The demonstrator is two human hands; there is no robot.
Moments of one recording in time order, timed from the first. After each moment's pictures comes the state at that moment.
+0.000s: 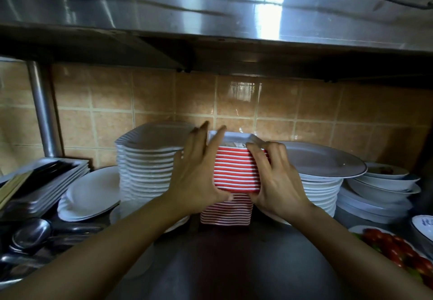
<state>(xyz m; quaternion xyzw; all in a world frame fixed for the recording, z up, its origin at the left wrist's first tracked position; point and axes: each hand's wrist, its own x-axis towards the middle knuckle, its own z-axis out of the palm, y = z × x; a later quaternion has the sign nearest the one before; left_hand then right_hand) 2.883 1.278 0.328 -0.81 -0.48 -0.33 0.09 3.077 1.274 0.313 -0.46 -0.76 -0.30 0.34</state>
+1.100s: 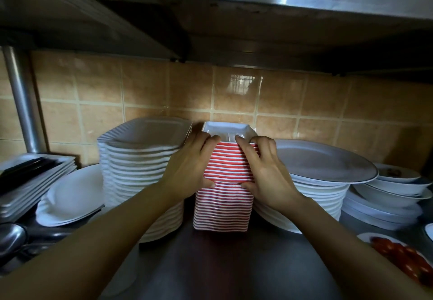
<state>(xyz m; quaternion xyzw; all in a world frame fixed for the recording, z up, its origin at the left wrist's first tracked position) 2.883 1.352 0.313 -0.83 -0.43 -0.31 0.19 3.085 1.331 0.308 -0.49 -0.79 -0.22 0.29</state>
